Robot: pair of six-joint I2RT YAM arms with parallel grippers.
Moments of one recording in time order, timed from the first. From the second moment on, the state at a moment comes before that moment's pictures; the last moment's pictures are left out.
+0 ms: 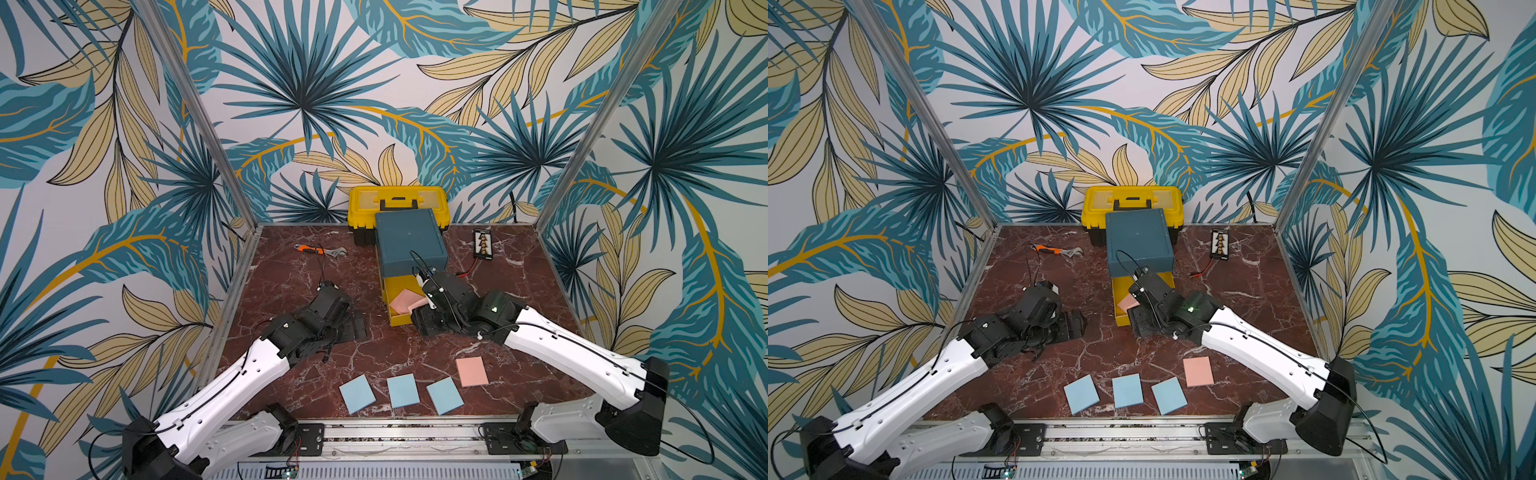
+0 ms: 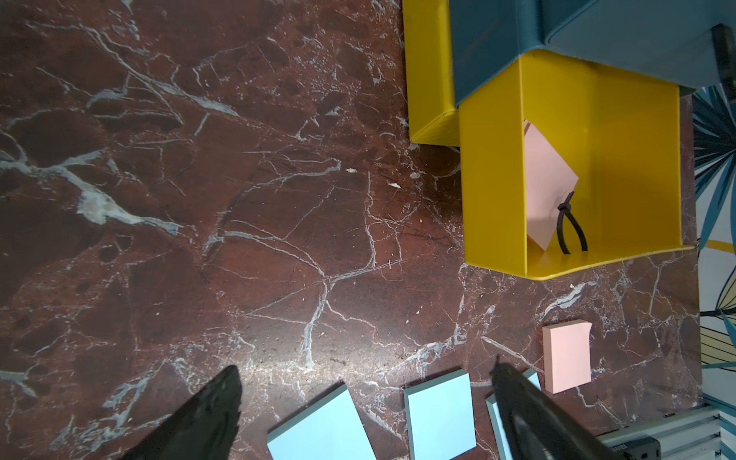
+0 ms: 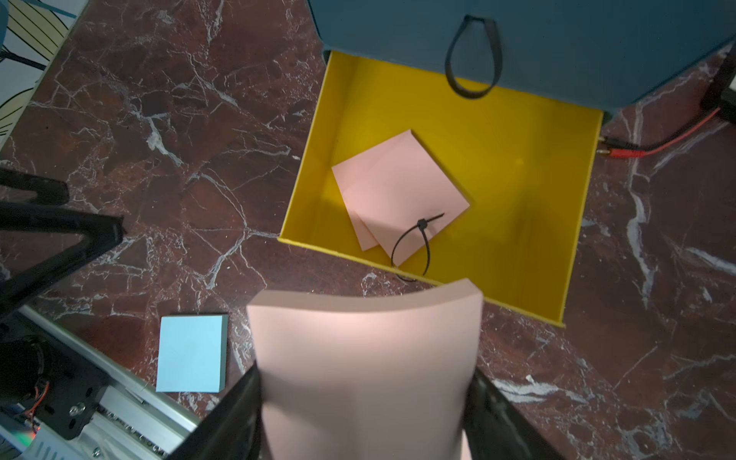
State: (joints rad) left arm -0.64 1.02 0.92 -0.83 -0.09 -0.82; right arm 0.89 1.38 1.31 -0.88 0.24 0.41
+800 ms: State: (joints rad) left arm -0.63 1.01 0.90 -0.82 -0.10 -0.82; right arm 0.85 1.58 1.34 -0.67 0.37 0.37
